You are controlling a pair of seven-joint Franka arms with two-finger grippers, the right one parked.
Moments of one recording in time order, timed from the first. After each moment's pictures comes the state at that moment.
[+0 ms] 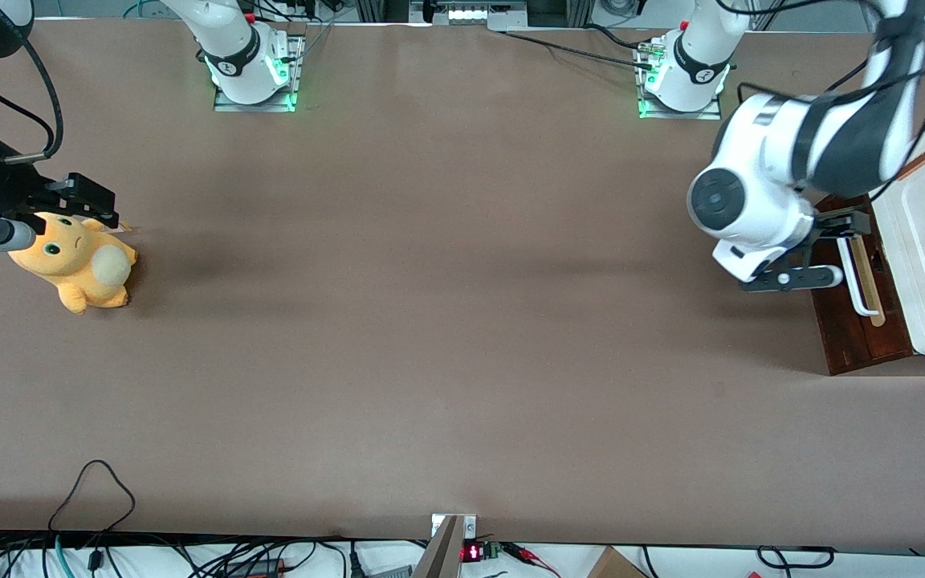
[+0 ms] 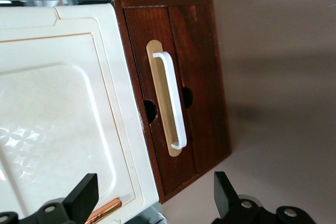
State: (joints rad) arm -0.05 0.23 -0.25 -1.94 0.88 1.54 -0.51
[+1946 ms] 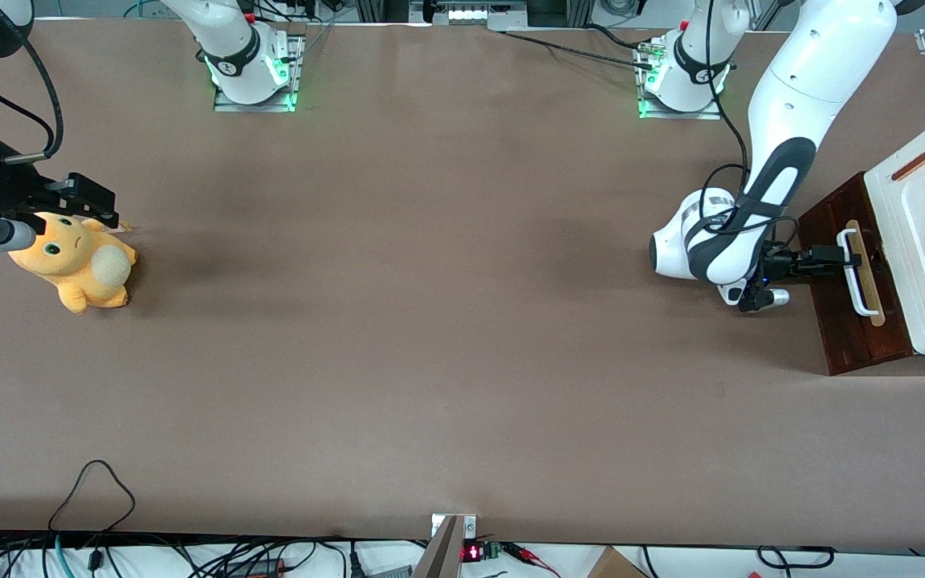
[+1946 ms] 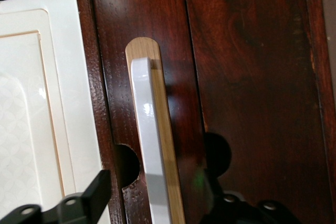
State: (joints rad) arm 0.03 0.63 -0.22 -2.12 1.53 1.39 -1.05
